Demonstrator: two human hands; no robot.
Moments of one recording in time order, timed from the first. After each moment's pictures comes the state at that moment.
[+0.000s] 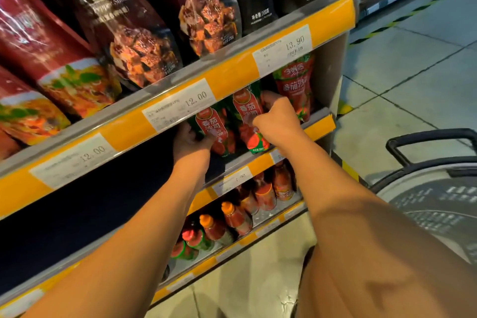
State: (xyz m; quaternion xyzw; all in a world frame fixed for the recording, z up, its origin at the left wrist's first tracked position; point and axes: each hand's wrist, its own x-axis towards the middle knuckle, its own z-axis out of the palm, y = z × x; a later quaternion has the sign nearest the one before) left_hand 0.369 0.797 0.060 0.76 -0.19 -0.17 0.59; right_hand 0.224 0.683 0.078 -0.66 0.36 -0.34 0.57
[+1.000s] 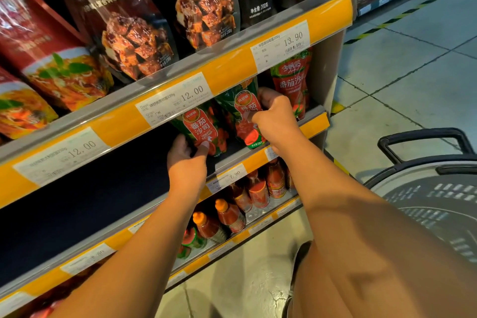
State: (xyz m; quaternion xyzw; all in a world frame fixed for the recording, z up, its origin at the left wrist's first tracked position) left_hand 0.371 0.824 0.021 0.73 -0.28 -0.17 0.60; right_hand 0.231 0.678 0.061 -0.61 0.36 -0.37 0.59
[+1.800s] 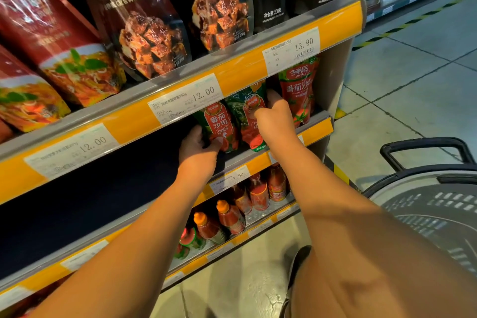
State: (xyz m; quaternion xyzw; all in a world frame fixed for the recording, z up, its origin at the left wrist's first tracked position) left_hand 0.378 0.805 0.028 0.75 -0.33 -0.19 0.53; right_hand 0.231 0.707 0.093 -0.60 0.43 -0.36 0.57
